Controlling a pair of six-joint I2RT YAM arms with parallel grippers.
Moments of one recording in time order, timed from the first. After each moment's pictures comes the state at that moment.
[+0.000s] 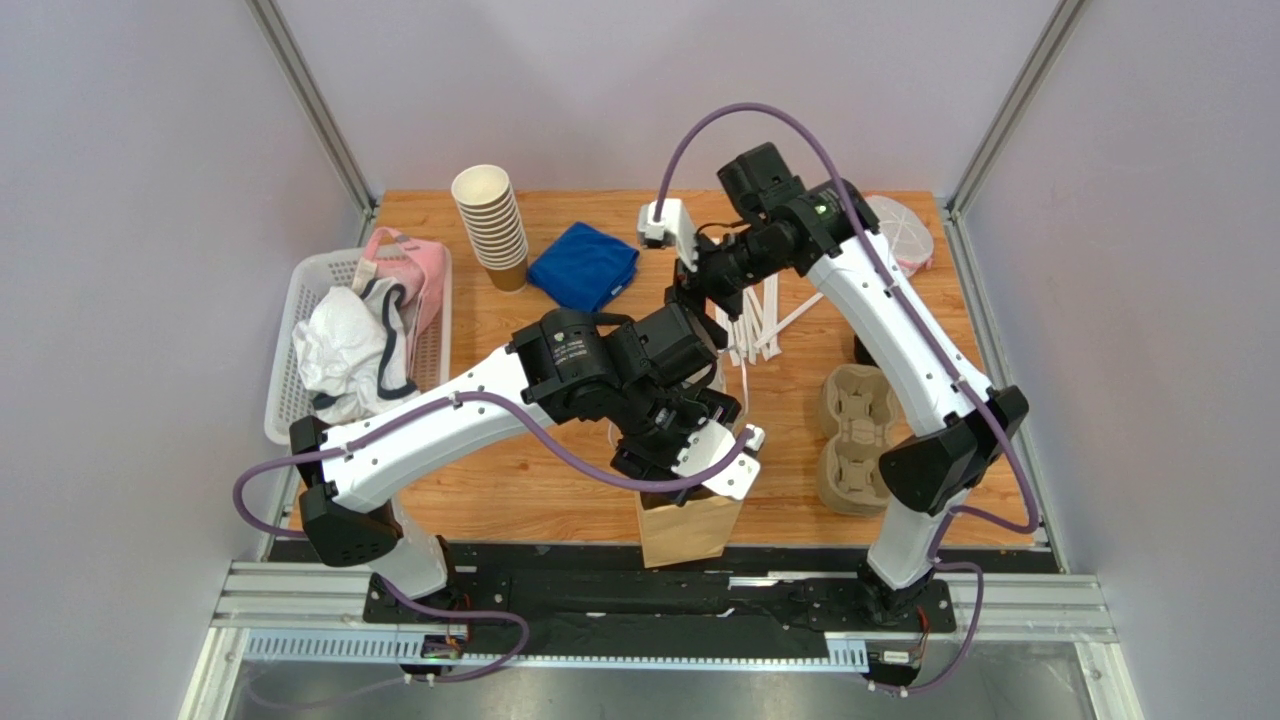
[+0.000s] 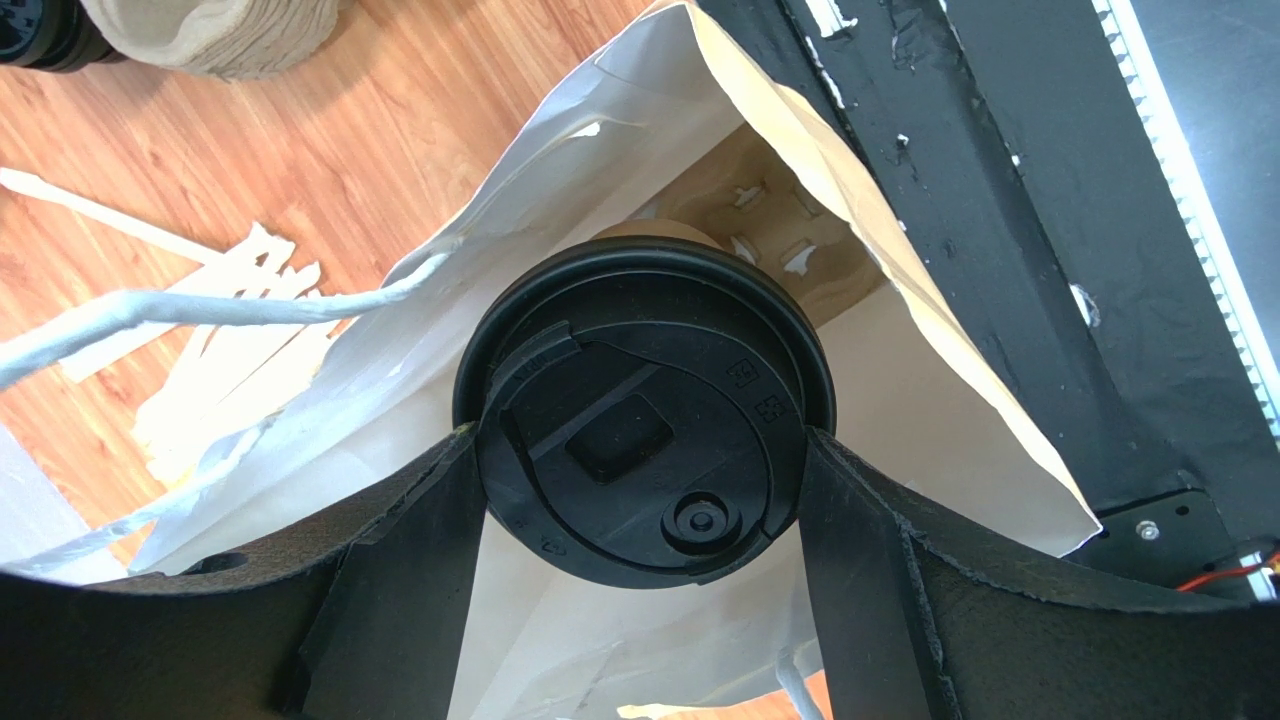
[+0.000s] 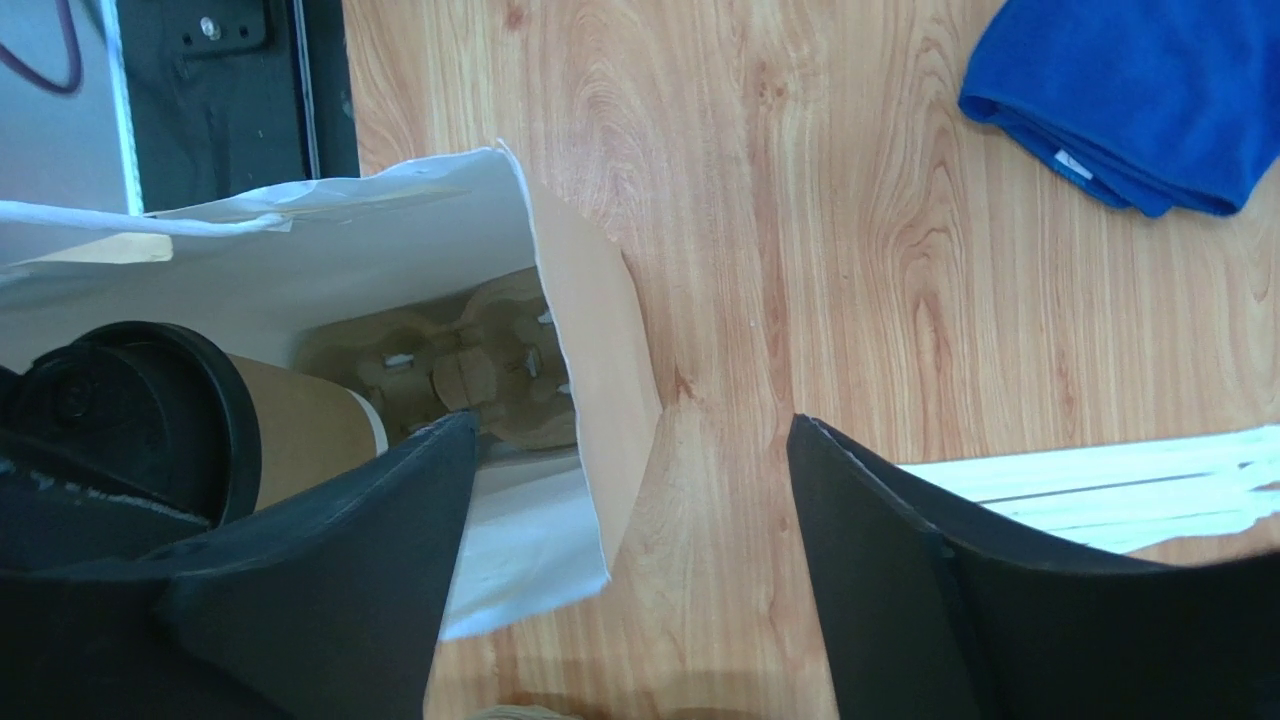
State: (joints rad) left arm -1.19 1.58 1.83 -1.30 0.30 0.94; right arm 0.55 1.77 2.08 -1.32 -0.65 -0.69
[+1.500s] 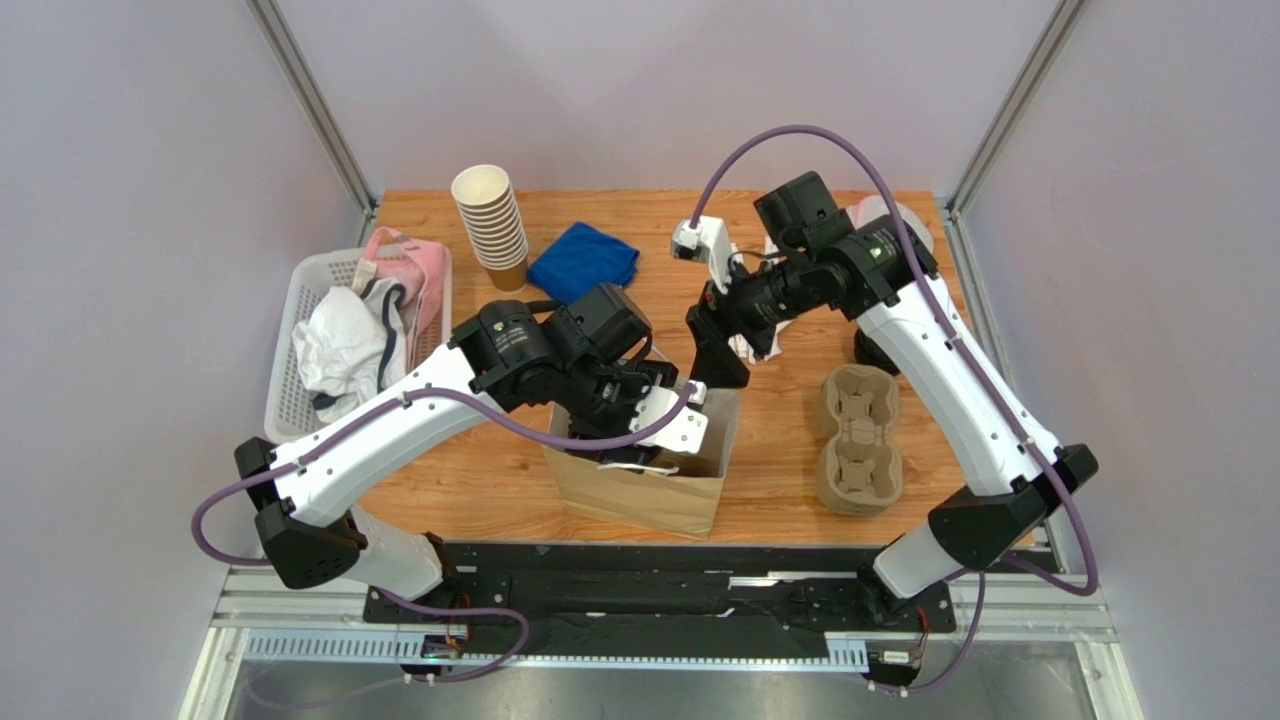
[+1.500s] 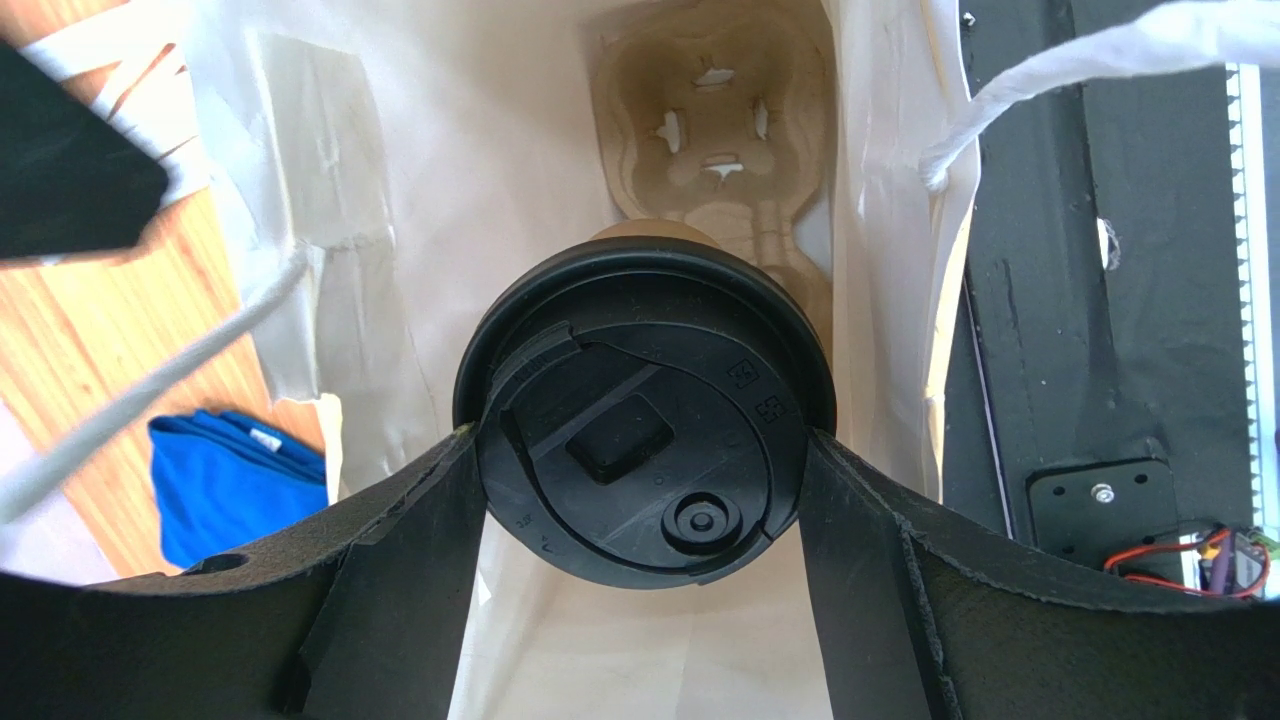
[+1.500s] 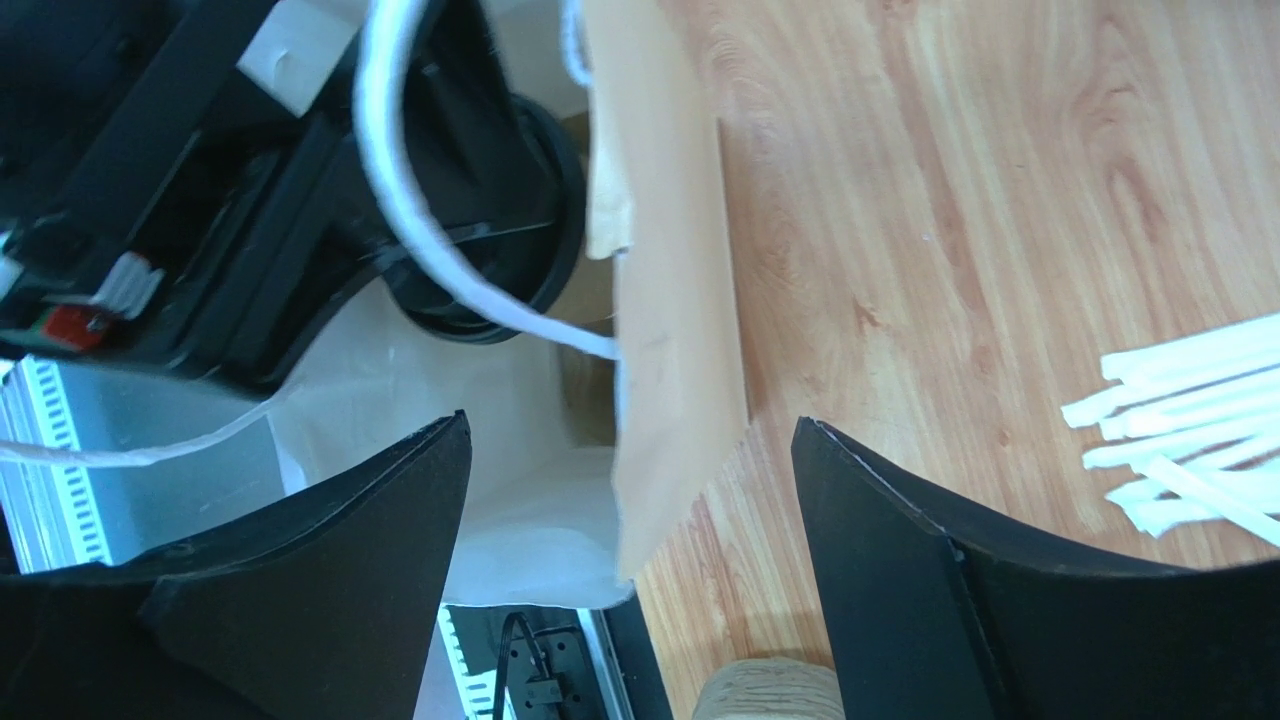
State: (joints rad) left arm -1.02 1.43 1.64 -1.27 0.27 0.88; right arm 0.58 1.55 1.91 -1.32 -0.63 -0.37
